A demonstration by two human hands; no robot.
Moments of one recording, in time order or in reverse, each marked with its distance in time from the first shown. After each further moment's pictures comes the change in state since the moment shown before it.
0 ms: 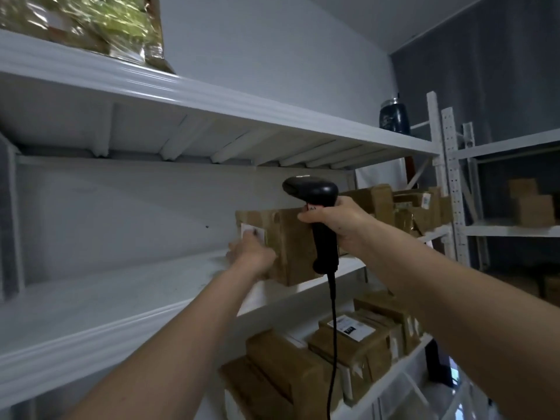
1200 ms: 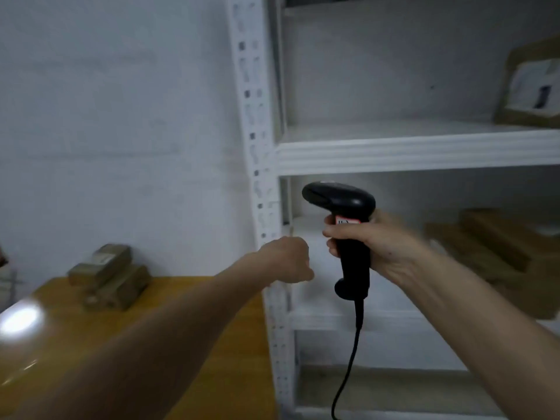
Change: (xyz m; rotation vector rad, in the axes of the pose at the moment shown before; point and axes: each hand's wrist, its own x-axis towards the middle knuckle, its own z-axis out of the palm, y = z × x) left_hand -0.237 -0.231 -0.208 0.824 -0.347 -0.389; right_hand -0.197 0.124 0.249 0.348 -0.785 0.336
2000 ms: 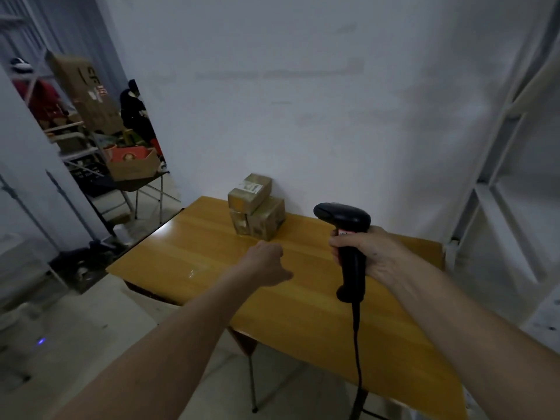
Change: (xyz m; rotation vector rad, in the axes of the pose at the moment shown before) left_hand -0.126 -0.459 0.079 -0.117 0.064 -0.534; right_hand 0.109 0.206 0.381 0.013 -0.220 0.411
